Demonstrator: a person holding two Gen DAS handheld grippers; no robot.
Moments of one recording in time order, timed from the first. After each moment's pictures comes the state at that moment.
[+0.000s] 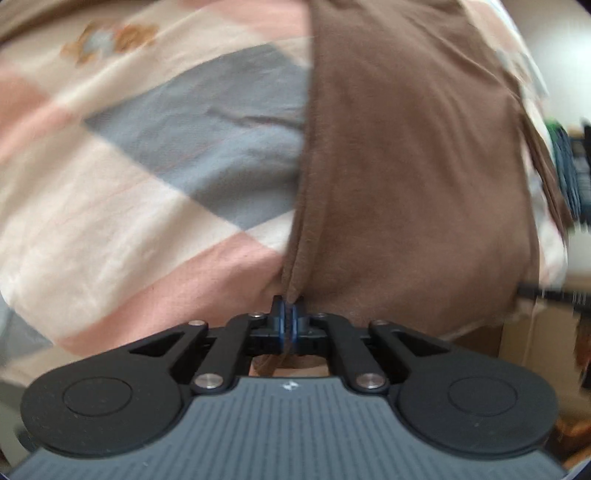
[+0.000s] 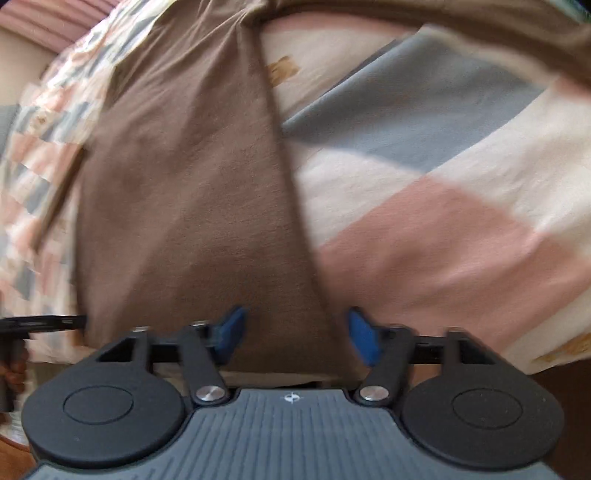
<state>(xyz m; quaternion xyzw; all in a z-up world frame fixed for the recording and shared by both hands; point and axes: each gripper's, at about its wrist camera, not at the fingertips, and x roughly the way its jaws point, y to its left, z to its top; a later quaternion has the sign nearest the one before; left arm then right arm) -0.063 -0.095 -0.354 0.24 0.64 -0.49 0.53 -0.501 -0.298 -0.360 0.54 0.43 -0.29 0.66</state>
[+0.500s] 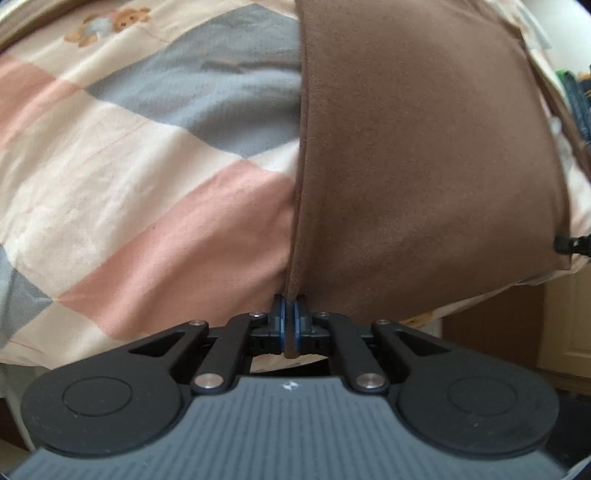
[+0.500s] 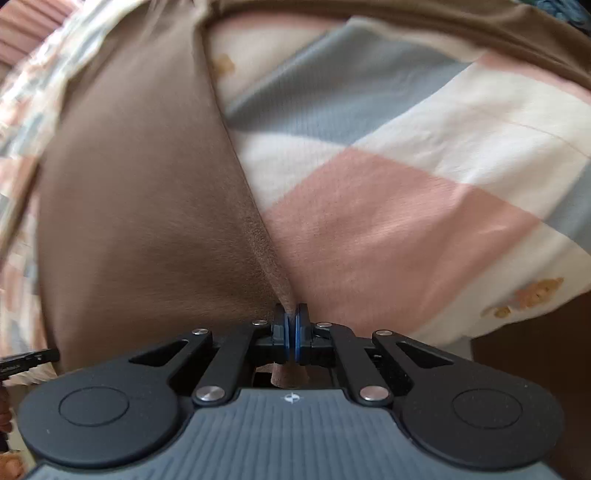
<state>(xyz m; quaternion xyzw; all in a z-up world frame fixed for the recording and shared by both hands) -0.097 -0.074 -0.353 0.31 0.61 -0.45 0.57 -0.514 -0.295 -0.353 0.50 0.48 -0.38 0.61</state>
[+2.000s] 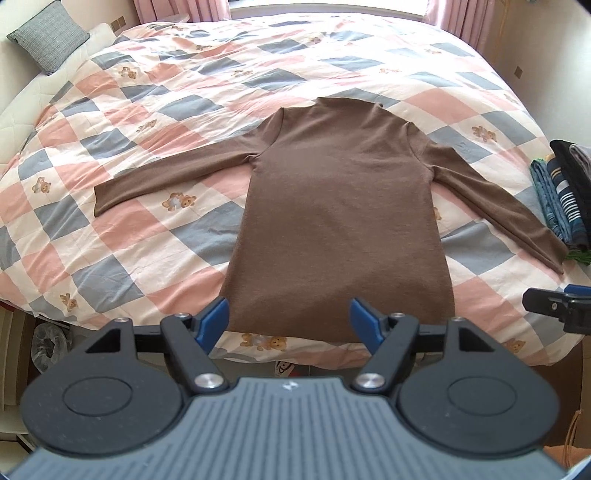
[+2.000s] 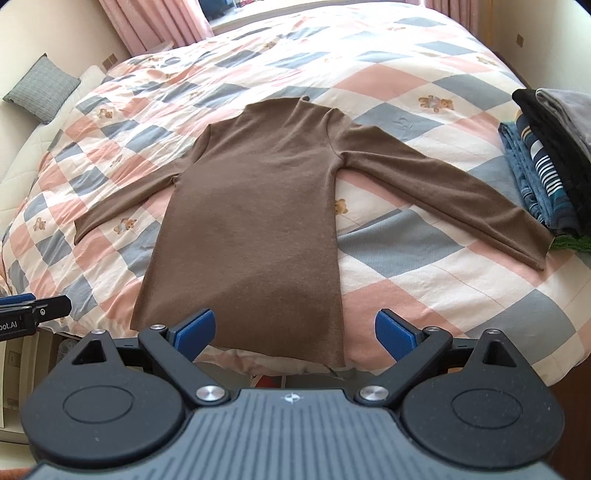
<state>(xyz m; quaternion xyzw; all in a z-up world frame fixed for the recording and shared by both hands) -0.329 -0.096 -0.076 0.28 0.44 -0.38 0.76 -0.530 -0.240 -0.120 0.35 0.42 -0.34 0.77</state>
